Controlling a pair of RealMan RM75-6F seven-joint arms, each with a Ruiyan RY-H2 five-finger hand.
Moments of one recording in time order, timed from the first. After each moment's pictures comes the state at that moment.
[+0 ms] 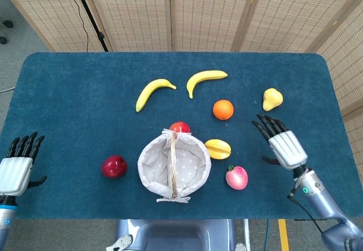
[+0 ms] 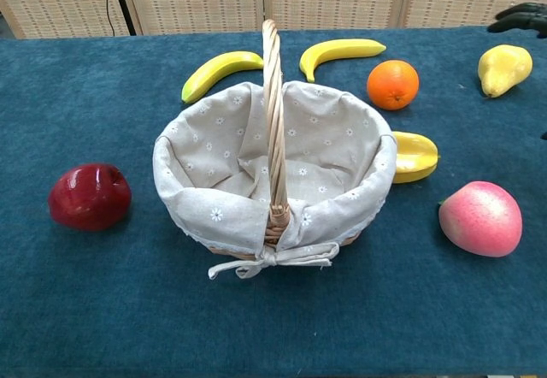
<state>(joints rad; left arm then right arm) -0.14 -1.17 -0.04 -1.60 1.42 1.38 0.25 0.45 -1.30 0.12 -1.32 -1.67 1.21 0.09</state>
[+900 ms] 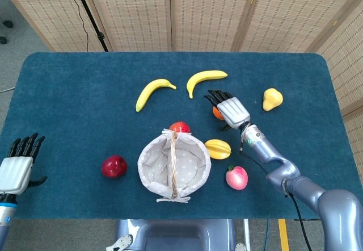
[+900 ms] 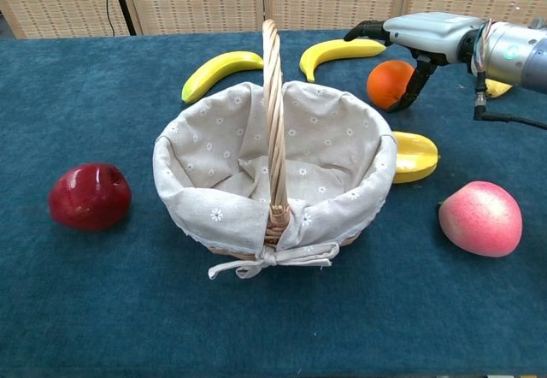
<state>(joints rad) -0.15 -1.18 -0.04 -1.58 1.39 1.34 0.22 0.90 -1.67 0.19 -0.77 -1.56 0.80 0.33</state>
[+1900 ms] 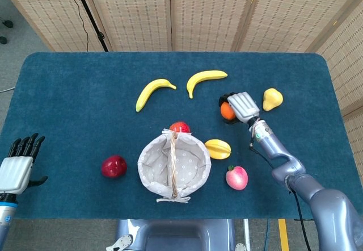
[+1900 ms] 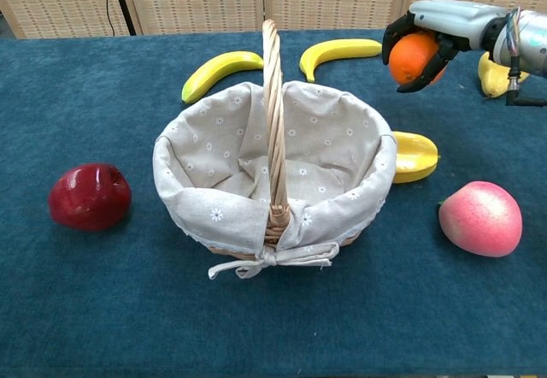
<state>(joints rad) -0.16 -1.18 -0.03 -1.57 1.37 1.32 0.20 0.90 -1.68 0.13 -0.66 -1.53 0.88 0.51</state>
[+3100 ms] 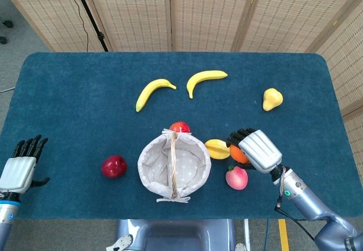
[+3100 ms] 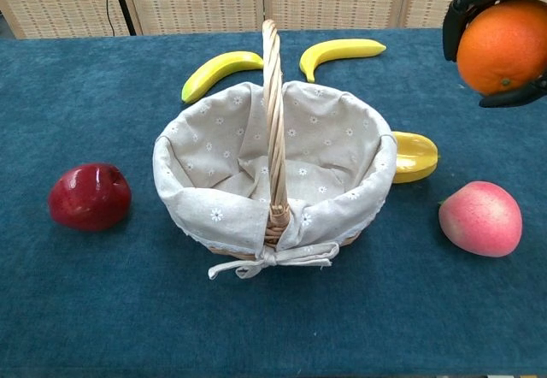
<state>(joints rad) -0.18 -1.20 -0.03 -1.55 1.35 1.28 0.19 0.61 -1.09 0.05 -1.78 -1.60 1.17 -0.06</state>
